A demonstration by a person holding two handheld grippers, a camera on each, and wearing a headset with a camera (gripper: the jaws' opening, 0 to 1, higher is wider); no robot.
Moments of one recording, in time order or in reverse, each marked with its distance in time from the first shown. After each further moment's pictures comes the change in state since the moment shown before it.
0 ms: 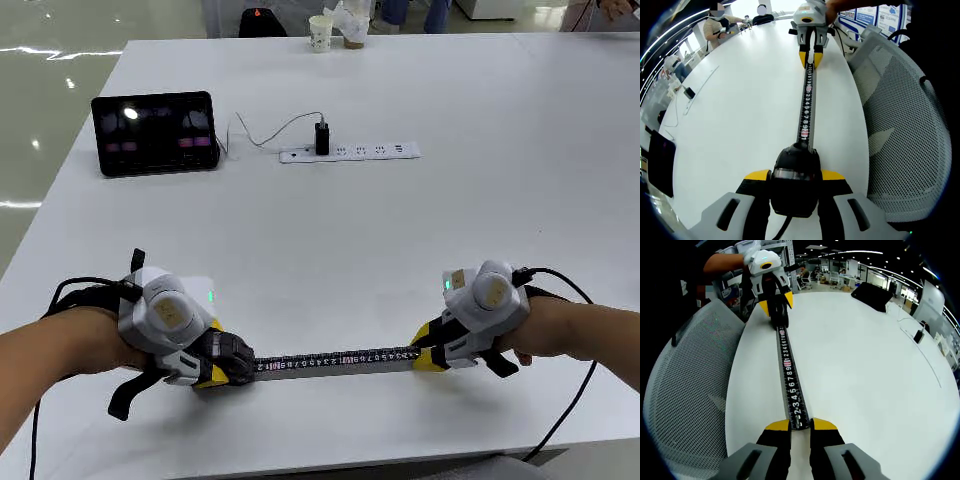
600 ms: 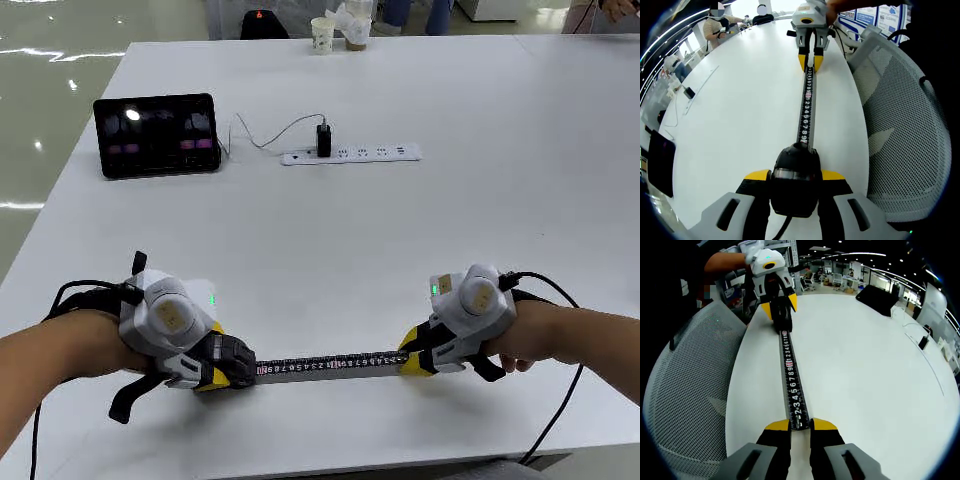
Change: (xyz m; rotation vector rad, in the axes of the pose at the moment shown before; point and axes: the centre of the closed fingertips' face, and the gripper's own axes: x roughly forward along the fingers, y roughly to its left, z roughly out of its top) left arm 0.001 0.000 0.001 -0.001 0.000 -0.001; right arm 0.011 0.004 0.016 -0.023 -0.011 0.016
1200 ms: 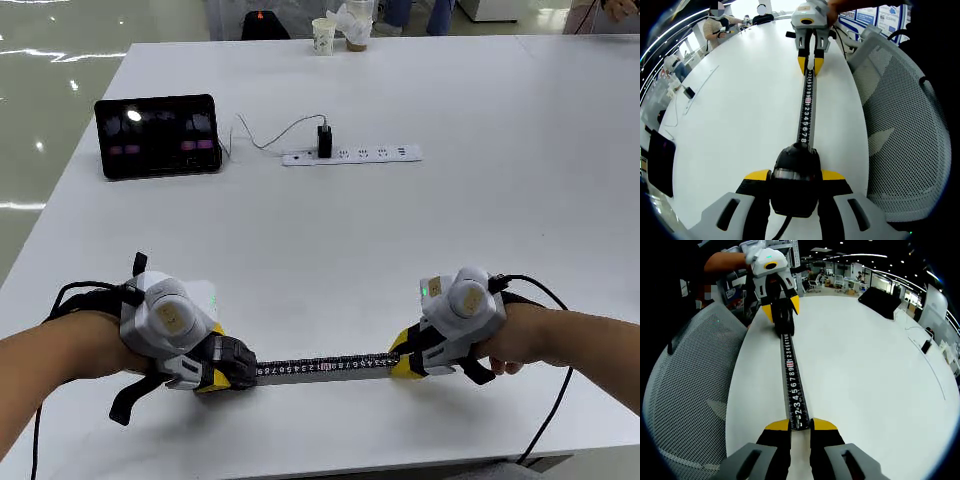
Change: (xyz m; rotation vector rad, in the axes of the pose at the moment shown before) left arm 0.001 0.001 -0.001 -0.001 0.003 -0.001; right arm 0.009 0.004 0.012 -0.007 -0.011 0.007
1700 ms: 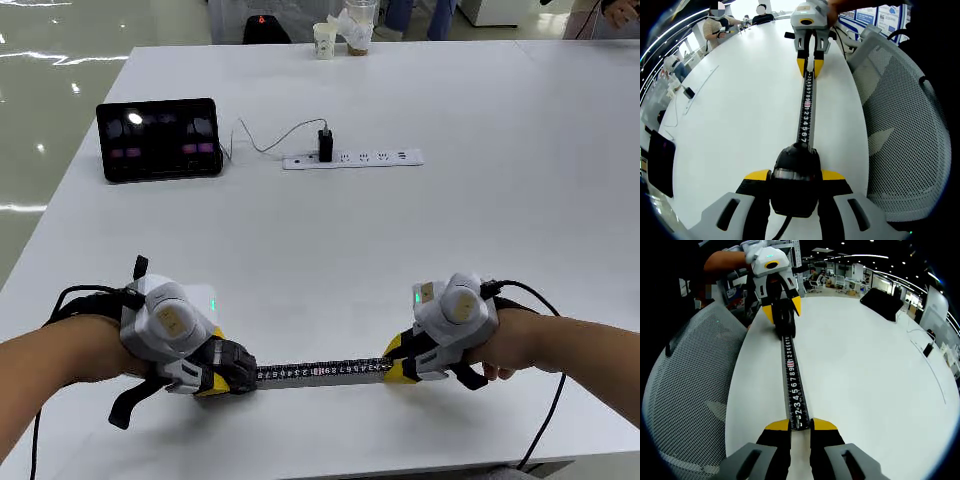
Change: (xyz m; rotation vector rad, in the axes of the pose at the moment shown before) left arm 0.000 -0.001 0.000 0.002 0.001 -0.002; right arm 0.008 0.001 0.006 -0.013 -0.001 0.001
